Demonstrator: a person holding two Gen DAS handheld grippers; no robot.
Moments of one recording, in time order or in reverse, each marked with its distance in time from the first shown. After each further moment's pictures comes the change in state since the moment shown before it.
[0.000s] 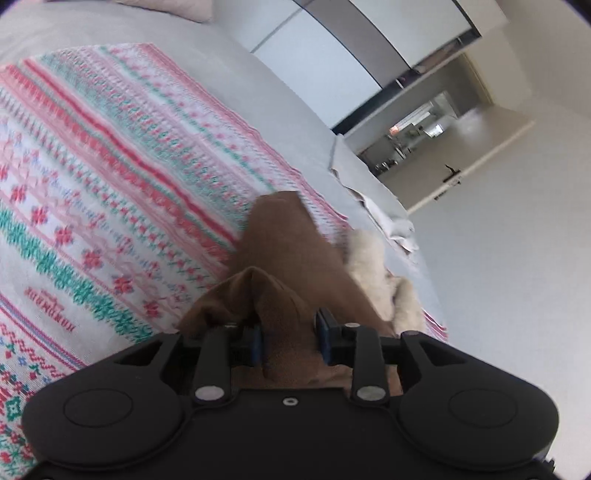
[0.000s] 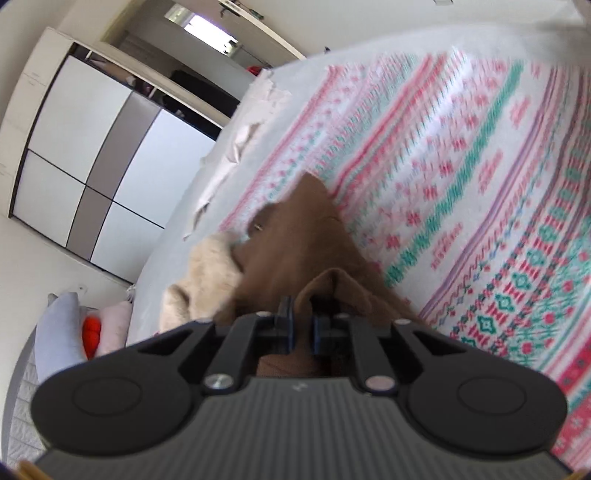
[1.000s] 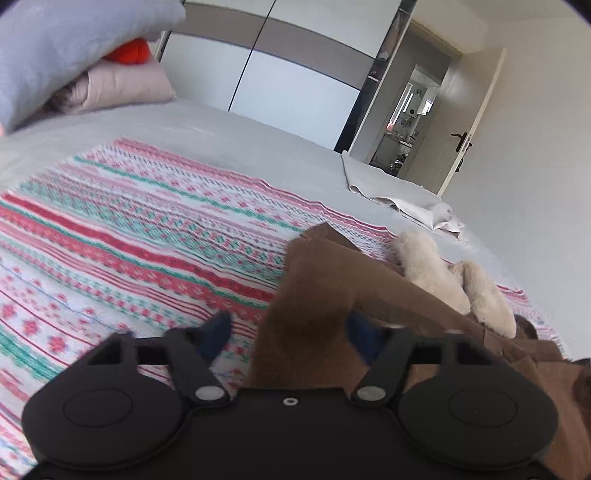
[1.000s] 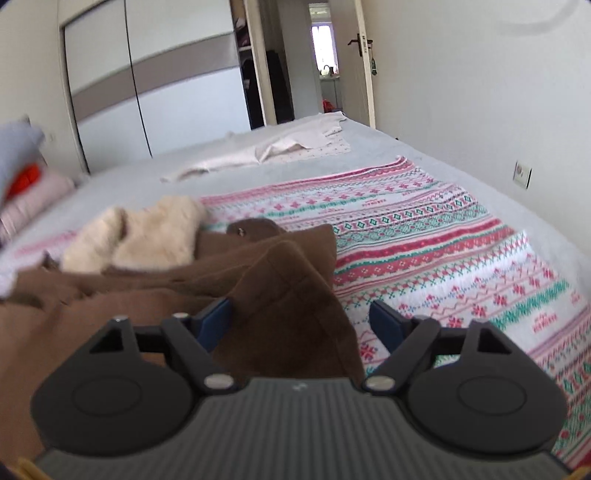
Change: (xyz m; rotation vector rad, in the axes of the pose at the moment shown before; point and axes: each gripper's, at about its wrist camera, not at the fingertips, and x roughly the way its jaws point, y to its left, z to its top) left arm 0.033 -0.013 0.002 0.369 -0.122 0.154; right arm 0.042 0.061 -0.016 -0.765 -0.150 -0.210
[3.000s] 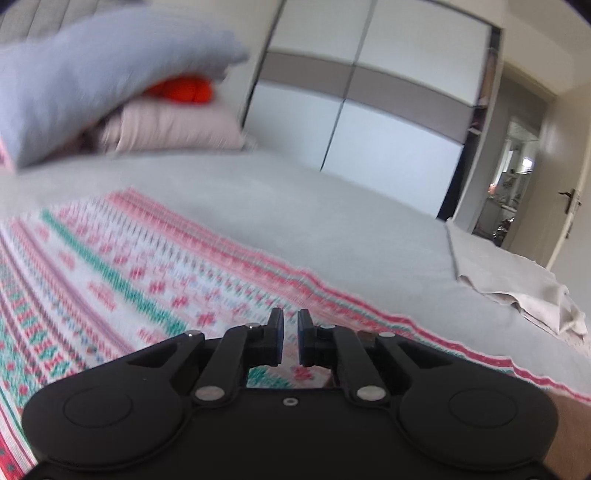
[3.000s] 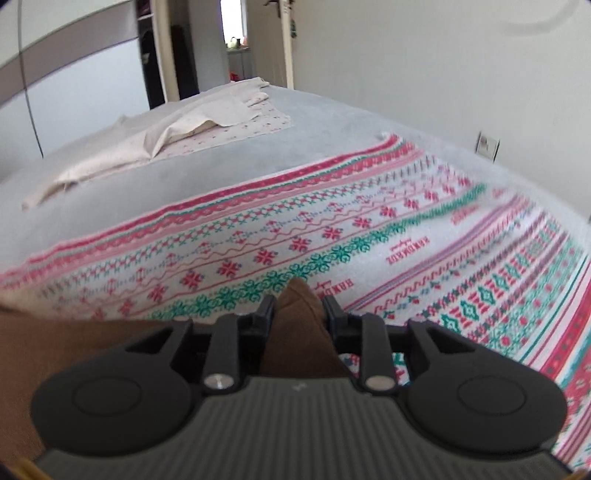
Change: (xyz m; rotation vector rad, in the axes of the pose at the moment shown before) left arm 0.220 -0.024 0.097 -0.104 -0.209 0.375; right arm 0.269 -0.003 0.083 0.179 0.111 -0.277
